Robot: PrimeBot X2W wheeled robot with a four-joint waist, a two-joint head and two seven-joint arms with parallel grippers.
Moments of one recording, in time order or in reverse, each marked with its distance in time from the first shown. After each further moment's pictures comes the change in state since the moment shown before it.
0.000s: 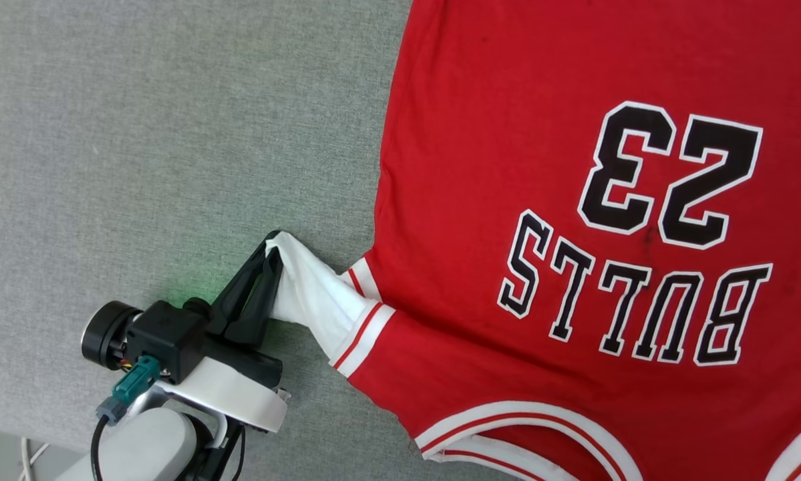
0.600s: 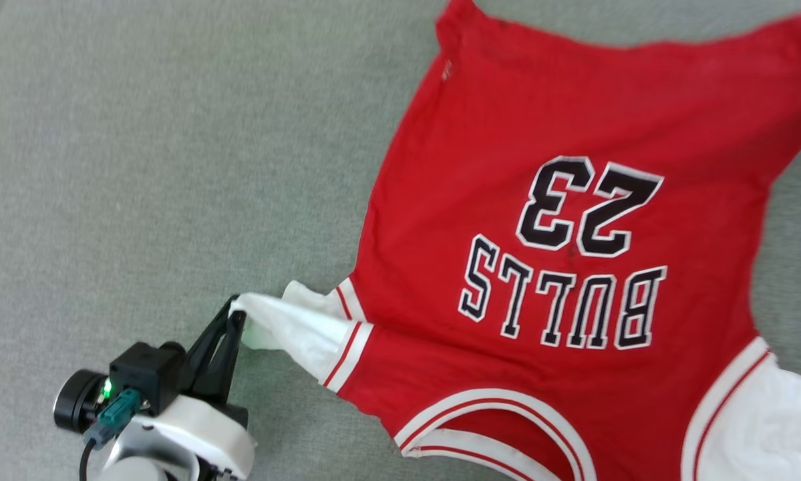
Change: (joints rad) left arm 0.148 0.043 0.040 0.025 -0.048 0.035 0.004; right arm 0.224 -0.198 0.182 -0.256 0.293 0.000 -0.206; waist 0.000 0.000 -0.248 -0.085
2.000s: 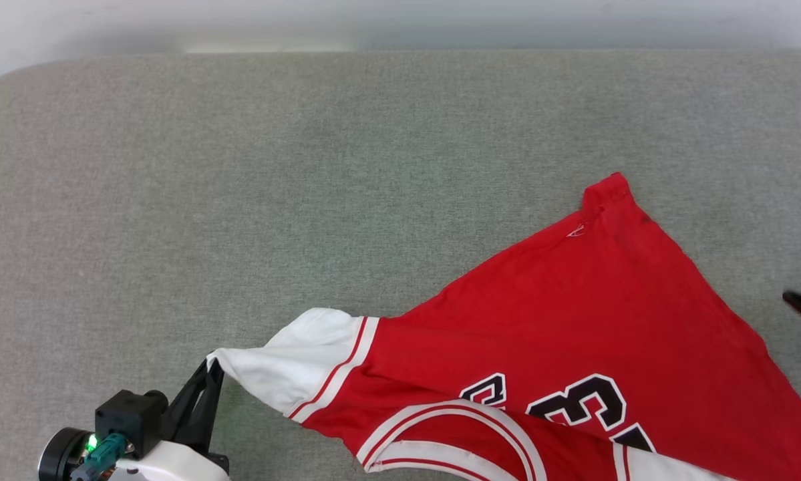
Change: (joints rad) left arm 0.161 -0.003 0.069 0.027 -0.012 -0.019 0.000; right arm 0.861 -0.155 -0.354 -0.402 0.122 0.000 -0.280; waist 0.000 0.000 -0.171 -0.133
